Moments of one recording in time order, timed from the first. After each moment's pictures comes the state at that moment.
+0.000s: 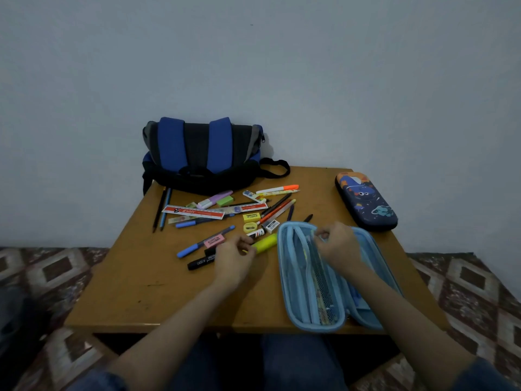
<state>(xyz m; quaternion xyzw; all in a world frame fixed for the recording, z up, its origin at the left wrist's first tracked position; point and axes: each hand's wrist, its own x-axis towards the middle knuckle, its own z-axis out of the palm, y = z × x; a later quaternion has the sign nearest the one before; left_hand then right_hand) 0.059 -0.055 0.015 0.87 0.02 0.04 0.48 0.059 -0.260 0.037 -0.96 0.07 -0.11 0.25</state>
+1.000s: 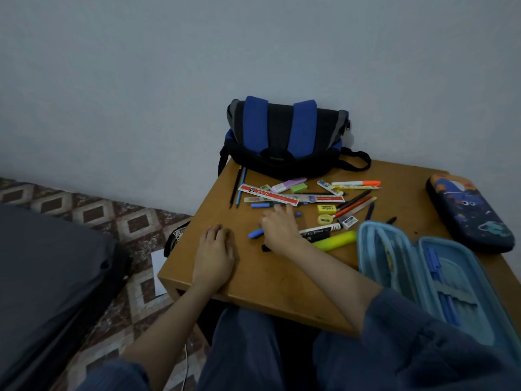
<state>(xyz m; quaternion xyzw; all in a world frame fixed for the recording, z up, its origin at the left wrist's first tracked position) 0.048 0.109 -0.040 0.96 0.09 0.11 0.24 0.112 -0.028 0.017 -0.96 -0.26 -0.03 -0.08</state>
